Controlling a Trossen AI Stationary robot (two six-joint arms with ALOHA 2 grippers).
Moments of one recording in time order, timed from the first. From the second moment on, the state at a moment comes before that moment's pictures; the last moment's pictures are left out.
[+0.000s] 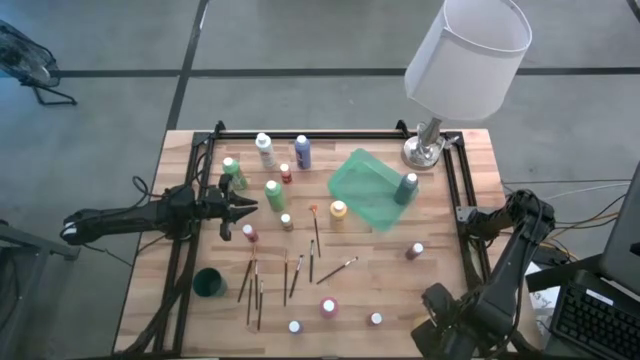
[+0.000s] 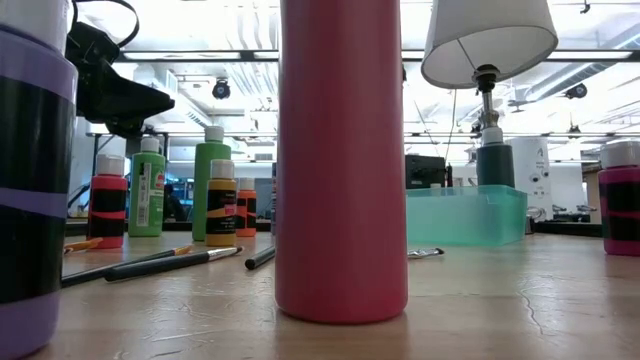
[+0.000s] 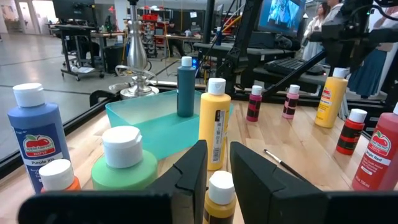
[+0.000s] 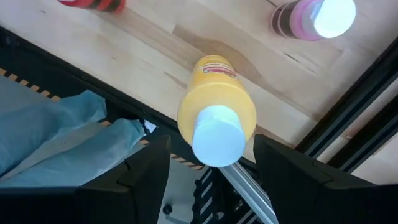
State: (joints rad) left arm 0.16 0.22 0.03 0.11 0.05 -0.05; right arm 0.97 1.75 1.61 -1.33 -0.03 2.05
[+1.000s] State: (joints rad) left arm 0.16 0.22 0.03 0.11 0.05 -0.05; right arm 0.97 1.75 1.56 -1.30 -0.04 2.04
